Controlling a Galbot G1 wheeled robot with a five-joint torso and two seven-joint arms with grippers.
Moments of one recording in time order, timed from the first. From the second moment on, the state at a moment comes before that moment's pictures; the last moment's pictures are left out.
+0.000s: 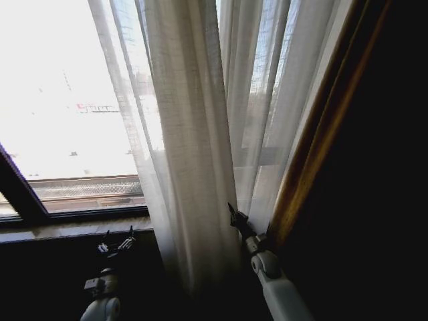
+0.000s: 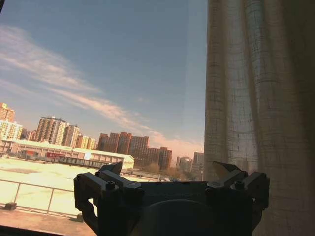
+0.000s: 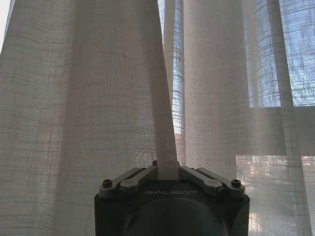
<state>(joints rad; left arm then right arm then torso) 1.36 -1.45 -0.82 -1.67 -0.37 -0.39 0.17 -1.03 1.38 0.38 1.54 0.23 0.26 -0.25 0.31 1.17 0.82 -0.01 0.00</state>
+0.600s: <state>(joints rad) 1.36 -1.45 -0.82 -1.67 -0.37 -0.39 0.17 -1.02 1.38 0.38 1.54 0.25 0.26 -0.26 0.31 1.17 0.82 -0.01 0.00</state>
